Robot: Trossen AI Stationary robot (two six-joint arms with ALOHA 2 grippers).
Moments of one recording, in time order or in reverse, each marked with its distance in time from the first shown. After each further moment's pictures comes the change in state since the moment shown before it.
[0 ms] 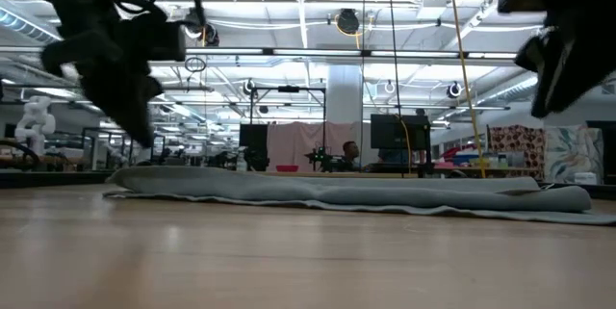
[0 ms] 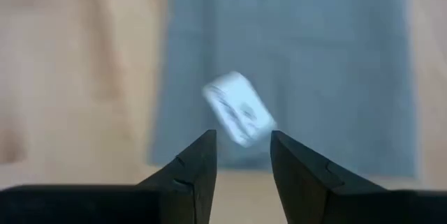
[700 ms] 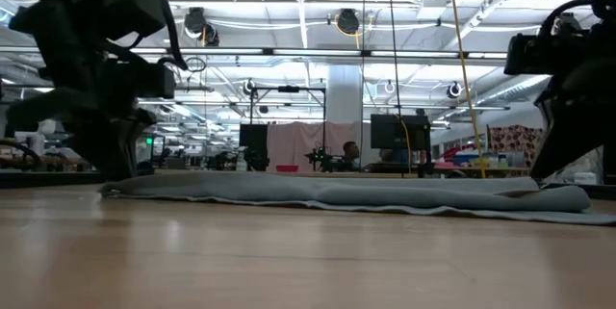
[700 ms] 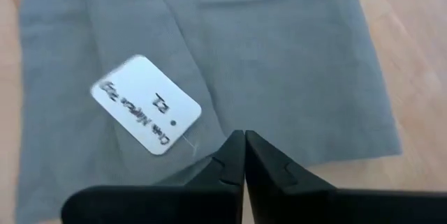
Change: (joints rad) left arm -0.048 0.102 -0.122 0.158 0.003 0.013; right arm 0.013 0.101 -0.174 0.125 0.174 0.202
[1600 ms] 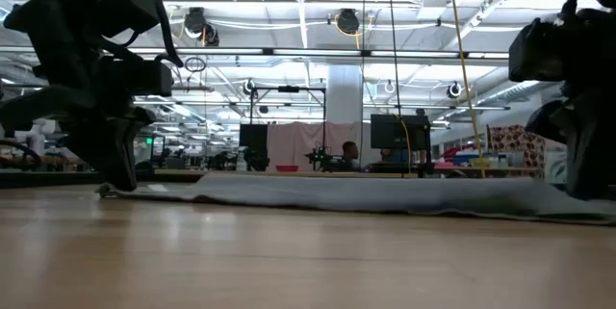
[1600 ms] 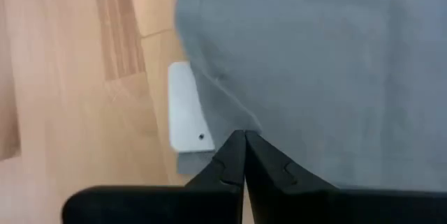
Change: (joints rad) left arm -0.024 0.000 0.000 0.000 -0.011 -0.006; right arm 0.012 0.035 -0.022 0.297 -0.295 -0.165
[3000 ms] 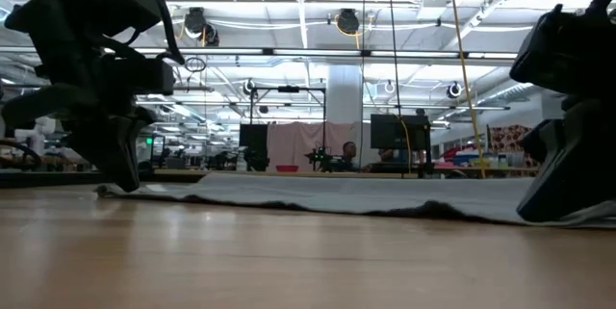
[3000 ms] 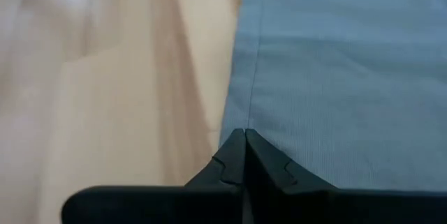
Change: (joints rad) left arm 0.000 0.000 0.000 0.019 0.006 -0.003; right arm 0.136 0.313 0.005 0.479 0.304 0.061
